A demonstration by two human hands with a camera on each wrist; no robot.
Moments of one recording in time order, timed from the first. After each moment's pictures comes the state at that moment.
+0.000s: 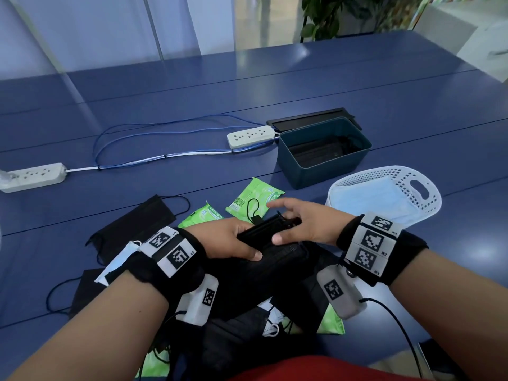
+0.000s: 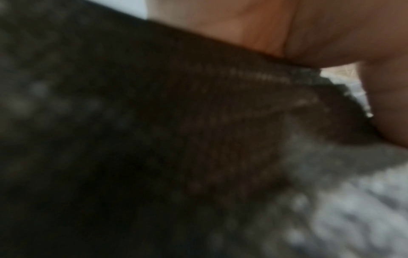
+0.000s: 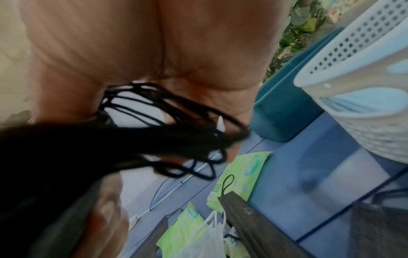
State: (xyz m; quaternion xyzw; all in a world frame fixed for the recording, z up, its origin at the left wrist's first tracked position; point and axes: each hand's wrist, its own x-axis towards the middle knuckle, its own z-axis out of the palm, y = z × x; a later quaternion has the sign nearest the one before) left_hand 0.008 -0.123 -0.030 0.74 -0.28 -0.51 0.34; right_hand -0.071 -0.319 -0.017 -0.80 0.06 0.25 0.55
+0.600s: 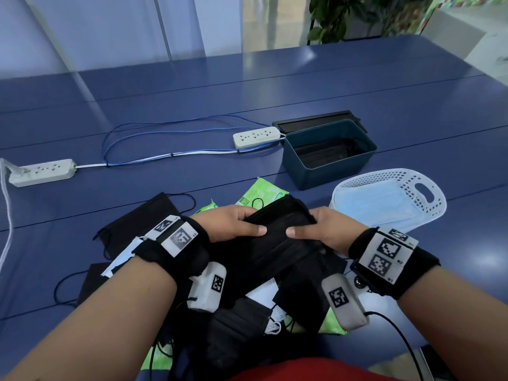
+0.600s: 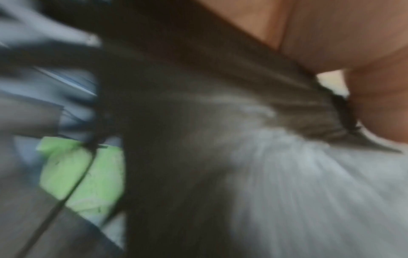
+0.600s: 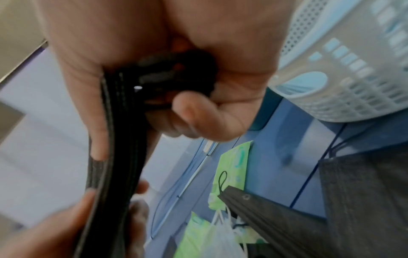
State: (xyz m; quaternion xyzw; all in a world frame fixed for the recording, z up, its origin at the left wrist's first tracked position) left_hand 0.019 -0.125 -0.028 0.71 -0.21 -0.51 0.43; right_hand -0.091 -0.324 -0.023 -0.76 0.16 0.21 0.60
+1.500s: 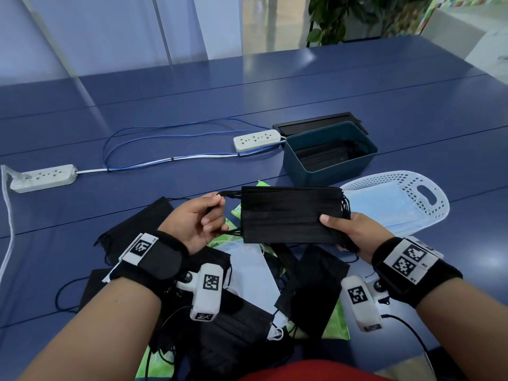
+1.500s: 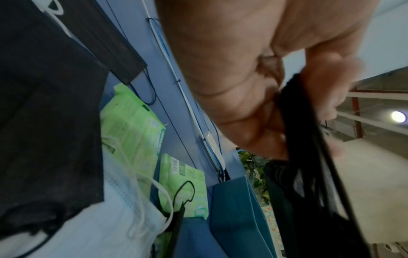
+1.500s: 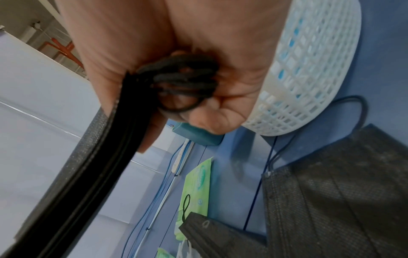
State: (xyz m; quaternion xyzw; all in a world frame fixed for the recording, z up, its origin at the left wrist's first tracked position) left_hand 0.027 -0.095 -0.031 0.47 0.02 -0.40 0.79; right_hand -0.102 -0.362 -0.047 -0.69 0.31 0.07 0.66
